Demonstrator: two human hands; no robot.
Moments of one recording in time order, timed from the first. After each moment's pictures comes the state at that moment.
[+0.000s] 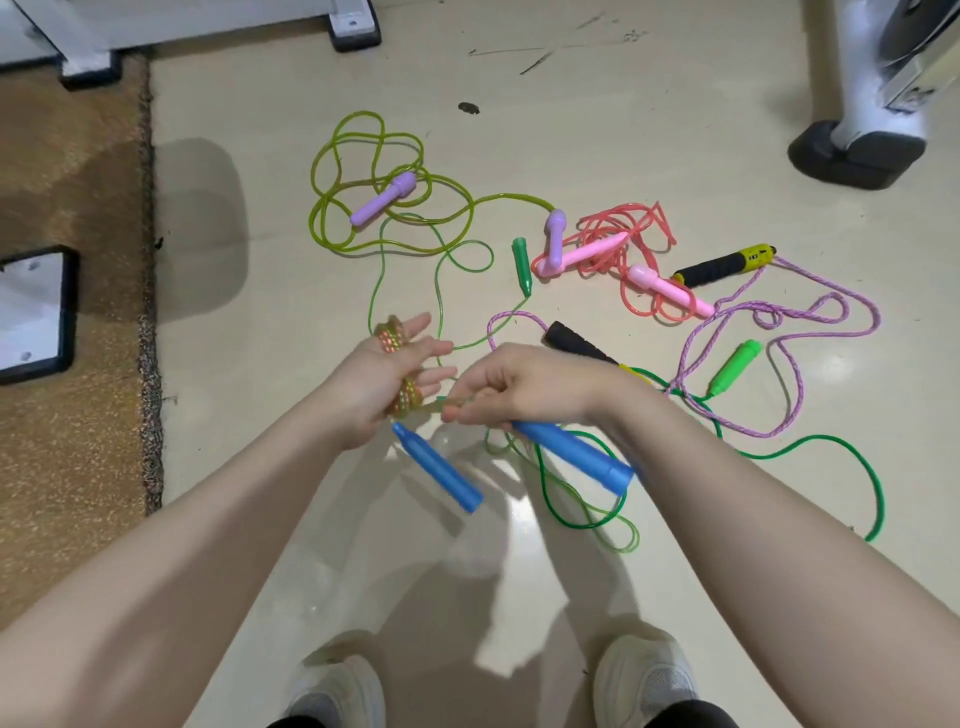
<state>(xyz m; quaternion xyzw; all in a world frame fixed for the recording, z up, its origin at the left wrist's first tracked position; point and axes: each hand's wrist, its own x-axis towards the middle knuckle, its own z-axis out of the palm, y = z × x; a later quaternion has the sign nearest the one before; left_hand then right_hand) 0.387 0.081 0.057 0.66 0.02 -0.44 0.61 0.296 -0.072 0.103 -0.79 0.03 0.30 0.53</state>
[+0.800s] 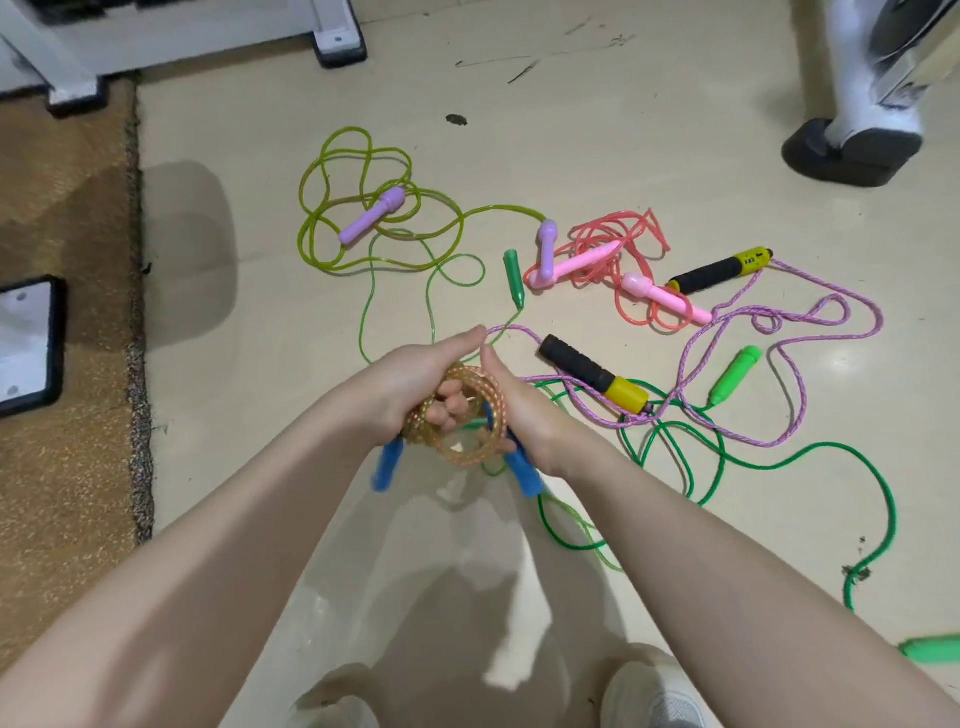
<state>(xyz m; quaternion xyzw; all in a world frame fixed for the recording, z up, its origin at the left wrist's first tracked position) 0.383 0.037 0.085 0.68 0.02 -0.57 0.46 0.299 -0.058 0.042 -0.55 0.31 0.19 0.75</state>
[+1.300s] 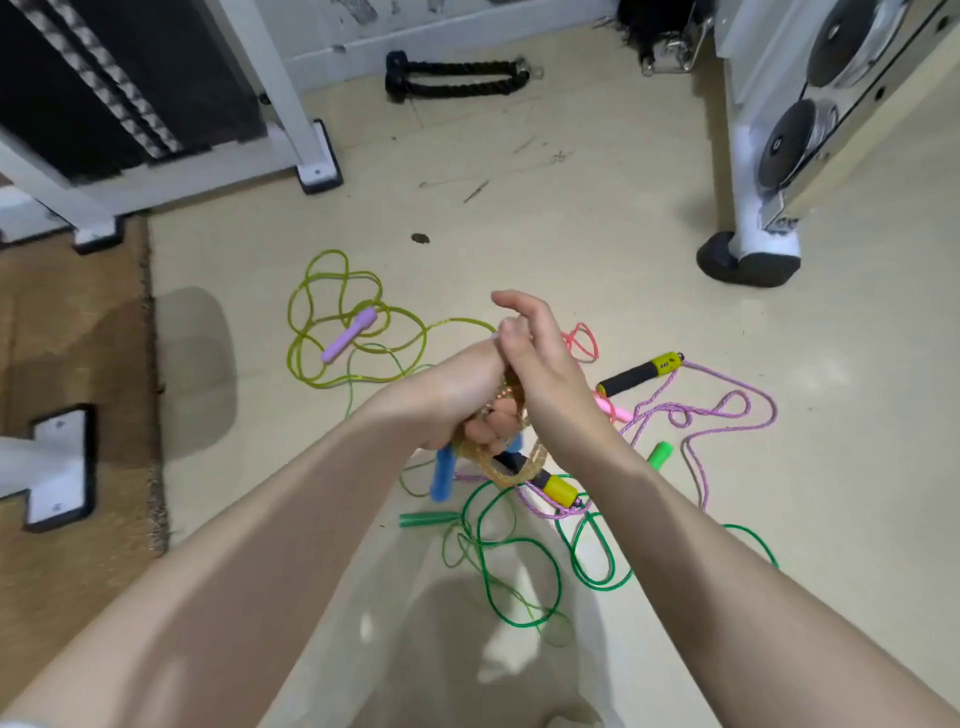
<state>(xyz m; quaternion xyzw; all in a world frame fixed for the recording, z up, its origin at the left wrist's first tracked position) 0.403 -0.114 0.243 0.66 -0.10 -0.61 0.43 0.328 -0.179 0.230 -0.67 0.23 -0.10 0.70</state>
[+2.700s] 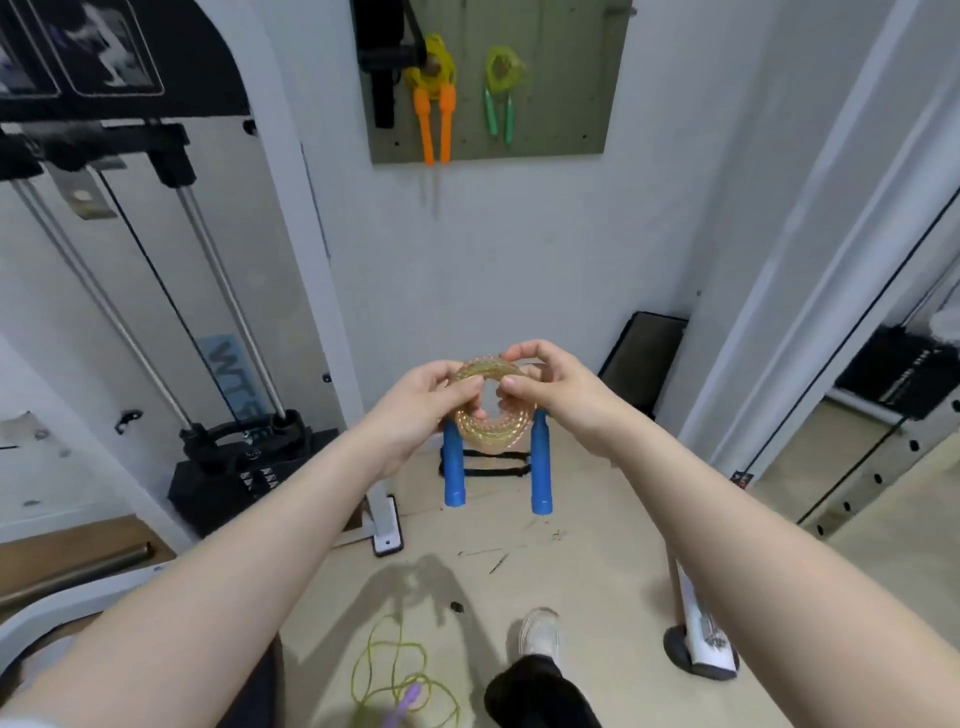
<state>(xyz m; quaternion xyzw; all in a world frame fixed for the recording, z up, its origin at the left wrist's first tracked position) 0.678 -0.161 0.864 0.69 -0.27 -0.29 0.61 0.596 -0.319 0.865 -0.73 0.08 -0.07 0.67</state>
